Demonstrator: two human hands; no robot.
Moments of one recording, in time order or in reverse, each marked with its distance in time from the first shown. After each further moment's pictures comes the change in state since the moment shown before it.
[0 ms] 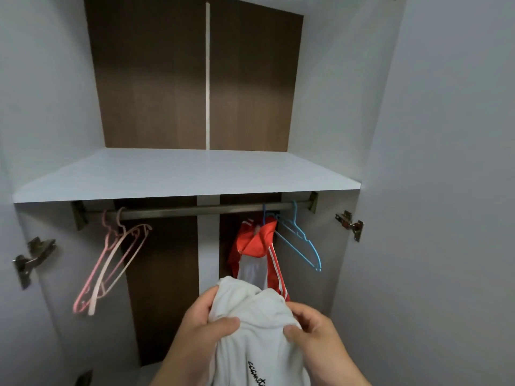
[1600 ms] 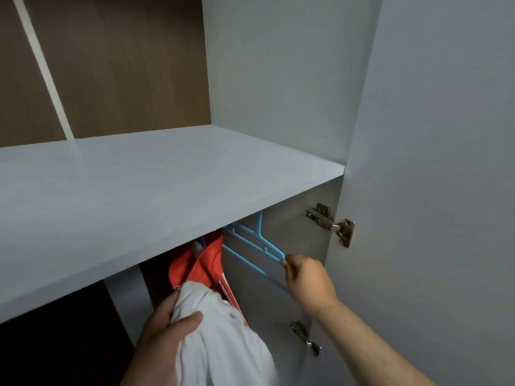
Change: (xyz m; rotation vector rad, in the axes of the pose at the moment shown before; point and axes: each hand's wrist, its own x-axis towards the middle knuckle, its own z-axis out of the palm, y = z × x) left_hand 0.277 -0.070 -0.009 -0.030 -0.041 -0.118; right_hand 0.244 0.024 -0.079 -0.973 0.436 0.013
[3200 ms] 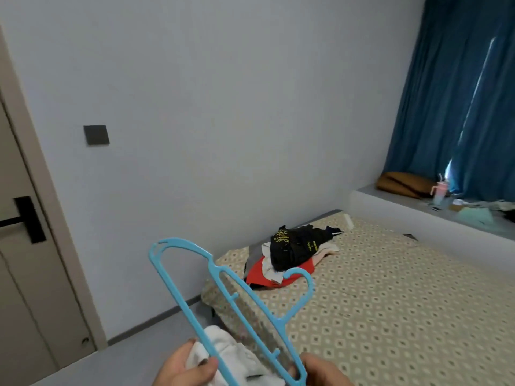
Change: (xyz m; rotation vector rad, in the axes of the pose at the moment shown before) left_hand -0.525 -0.124 0.458 0.301 -1.689 -0.420; right_hand -0.705 0.155 -0.360 0.643 0.757 1.005
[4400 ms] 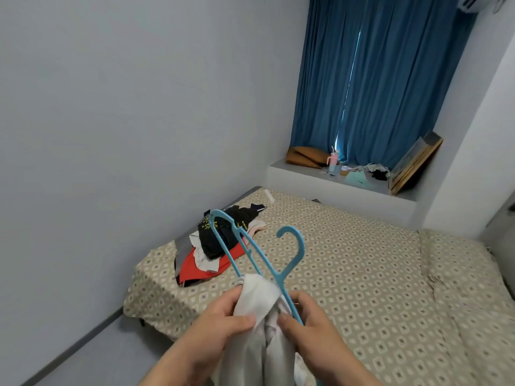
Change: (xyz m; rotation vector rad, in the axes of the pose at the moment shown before) left_hand 0.110 0.027 0.074 -0.072 -0.849 -0.048; right_hand 0.036 -0.001 -0.020 0.171 0.700 -0.054
